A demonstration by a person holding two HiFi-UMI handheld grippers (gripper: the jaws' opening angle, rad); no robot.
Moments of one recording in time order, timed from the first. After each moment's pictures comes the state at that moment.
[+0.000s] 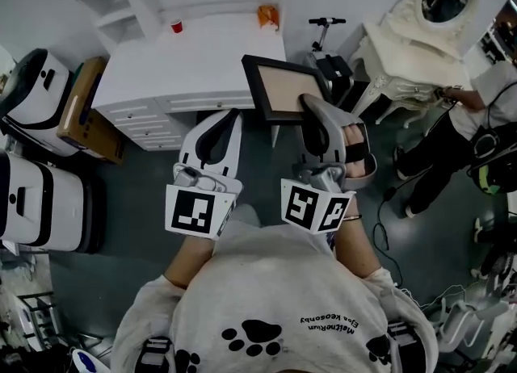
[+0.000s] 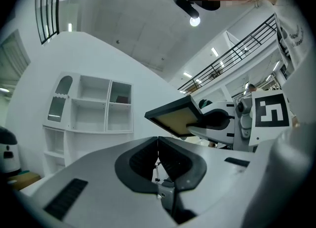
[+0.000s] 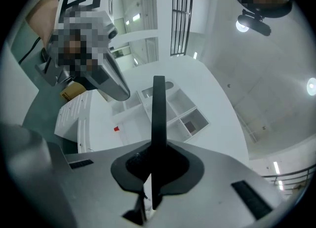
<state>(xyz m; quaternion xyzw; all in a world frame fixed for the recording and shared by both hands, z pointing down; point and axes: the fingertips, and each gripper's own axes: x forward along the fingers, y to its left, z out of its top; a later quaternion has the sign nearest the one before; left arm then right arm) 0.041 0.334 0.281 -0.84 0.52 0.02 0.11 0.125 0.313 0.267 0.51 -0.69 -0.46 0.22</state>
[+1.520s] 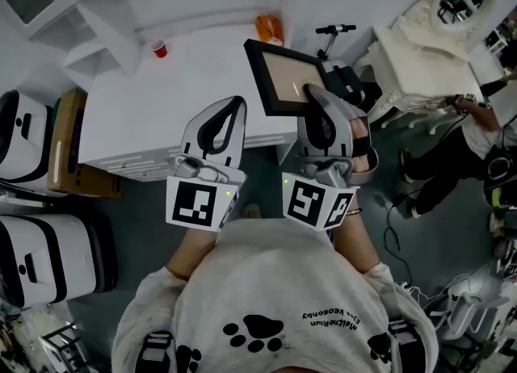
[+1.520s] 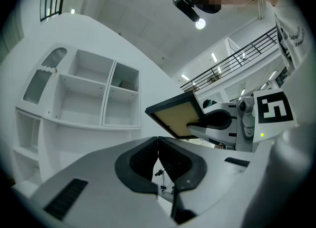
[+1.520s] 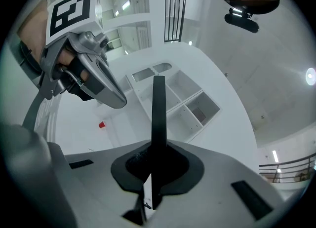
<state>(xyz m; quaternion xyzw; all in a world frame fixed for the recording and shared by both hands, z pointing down) -0.047 0.037 0.289 -0.87 0.48 0.05 0.08 0.034 0.032 0.273 0.55 -0.69 -0.42 0.22</state>
